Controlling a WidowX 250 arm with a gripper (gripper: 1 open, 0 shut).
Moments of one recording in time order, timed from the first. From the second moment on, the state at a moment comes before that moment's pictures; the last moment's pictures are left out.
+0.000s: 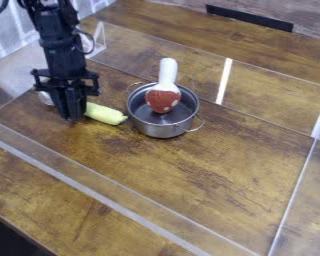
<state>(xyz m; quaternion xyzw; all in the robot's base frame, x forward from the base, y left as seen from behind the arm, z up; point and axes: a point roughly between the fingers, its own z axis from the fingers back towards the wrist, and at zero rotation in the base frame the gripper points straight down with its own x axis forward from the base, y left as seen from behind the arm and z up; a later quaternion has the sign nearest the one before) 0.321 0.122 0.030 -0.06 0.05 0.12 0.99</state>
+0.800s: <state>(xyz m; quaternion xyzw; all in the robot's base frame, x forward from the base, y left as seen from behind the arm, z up) 0.330 0.113 0.028 -0.07 0.06 0.10 0.99</state>
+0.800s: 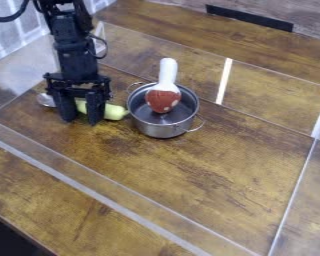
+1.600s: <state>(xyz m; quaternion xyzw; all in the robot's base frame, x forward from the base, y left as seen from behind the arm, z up) 0.322 0.130 0.029 -0.08 0.07 0.06 0.99</state>
